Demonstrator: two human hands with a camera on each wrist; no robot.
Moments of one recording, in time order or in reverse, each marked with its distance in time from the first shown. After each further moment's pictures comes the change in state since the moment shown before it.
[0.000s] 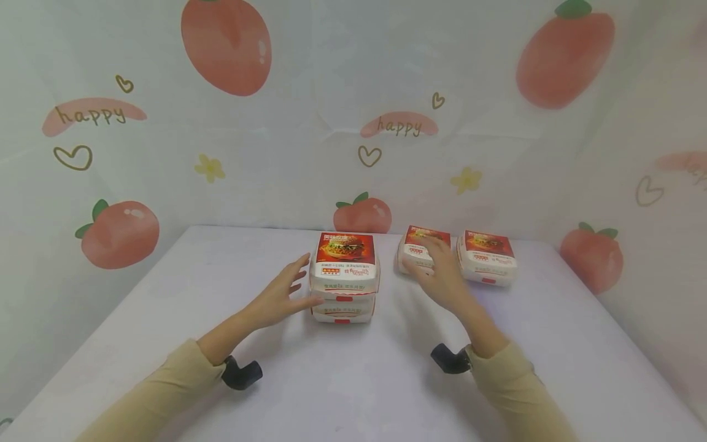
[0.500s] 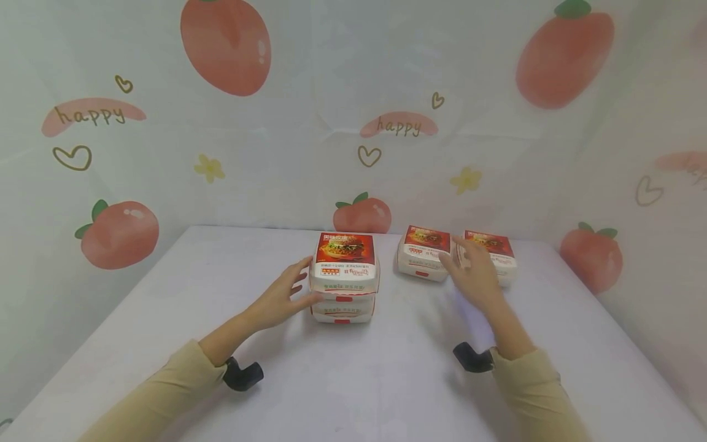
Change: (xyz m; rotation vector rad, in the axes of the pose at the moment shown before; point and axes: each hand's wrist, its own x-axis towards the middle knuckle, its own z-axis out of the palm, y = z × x) left_hand 0.001 0.000 0.004 -0.008 0.006 0.018; right_hand -0.011 0.033 -0.030 -0.007 0.123 0.085
